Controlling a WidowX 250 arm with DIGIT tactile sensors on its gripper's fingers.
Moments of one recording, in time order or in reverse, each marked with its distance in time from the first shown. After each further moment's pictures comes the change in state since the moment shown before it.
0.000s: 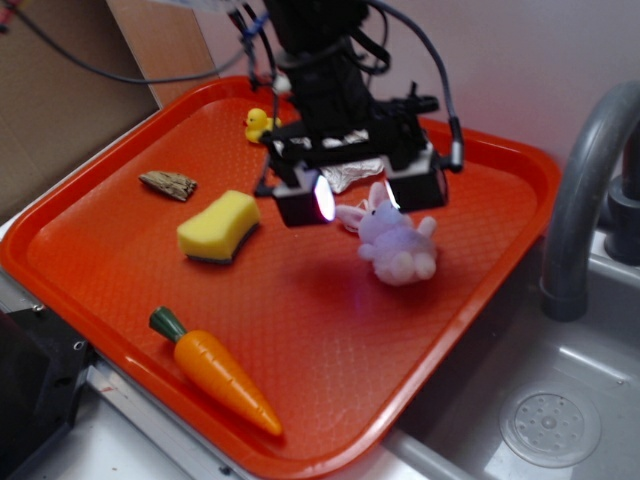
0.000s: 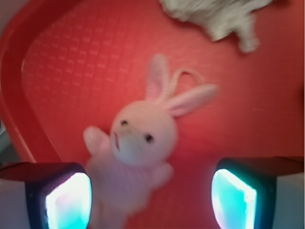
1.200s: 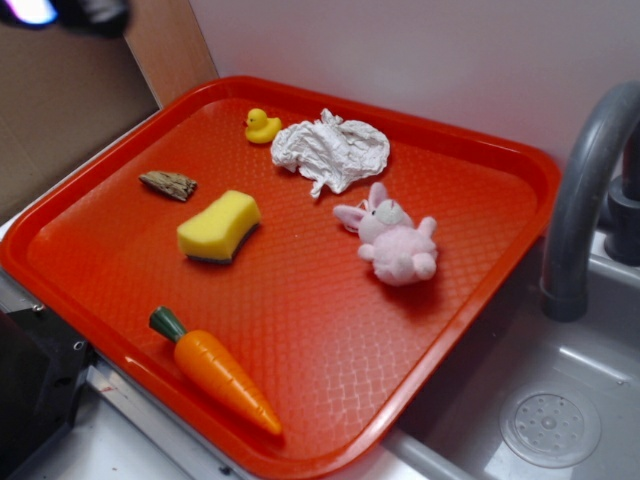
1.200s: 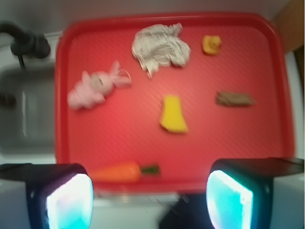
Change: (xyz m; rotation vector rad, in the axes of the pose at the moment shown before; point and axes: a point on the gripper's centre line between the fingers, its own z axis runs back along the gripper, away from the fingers) arm -0.051 0.078 0.175 0.084 -0.180 -0.483
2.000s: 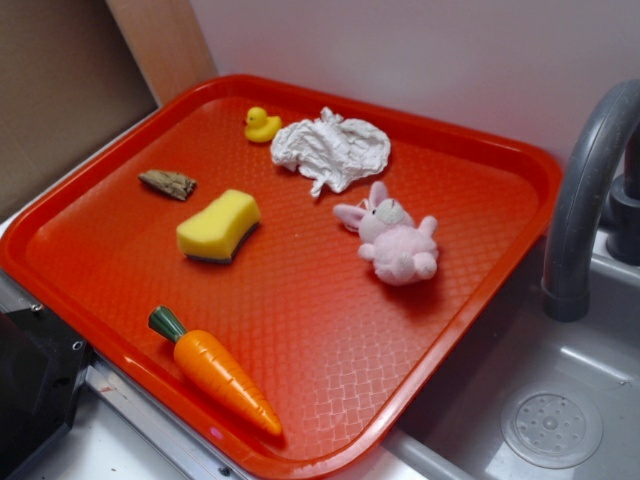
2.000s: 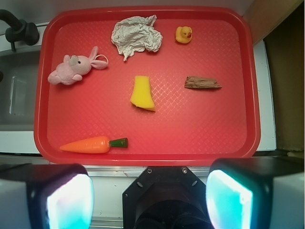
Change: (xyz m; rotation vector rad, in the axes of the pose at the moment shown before) arm -0.058 0.060 0.035 0.049 -0.027 -0.093
